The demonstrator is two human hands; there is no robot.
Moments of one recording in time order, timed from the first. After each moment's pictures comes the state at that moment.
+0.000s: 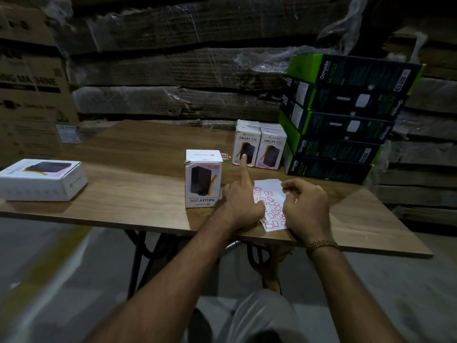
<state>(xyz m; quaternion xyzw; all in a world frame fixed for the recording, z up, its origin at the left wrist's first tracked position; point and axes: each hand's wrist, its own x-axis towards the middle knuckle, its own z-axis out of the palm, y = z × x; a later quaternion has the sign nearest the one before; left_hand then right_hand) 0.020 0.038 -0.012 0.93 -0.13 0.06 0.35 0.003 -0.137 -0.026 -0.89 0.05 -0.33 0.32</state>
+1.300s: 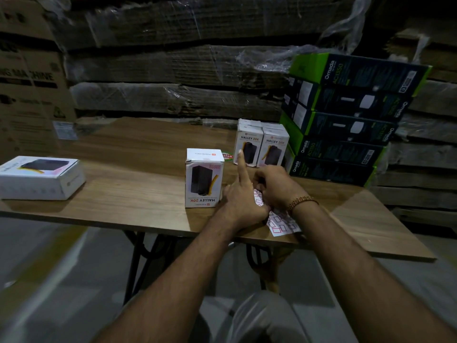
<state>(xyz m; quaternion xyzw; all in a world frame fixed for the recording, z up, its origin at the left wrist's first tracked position) 0.012 0.040 -0.007 0.91 -0.14 0.09 0.39 0.066 -0.097 0.020 -0.98 -0.11 -0.08 0.15</state>
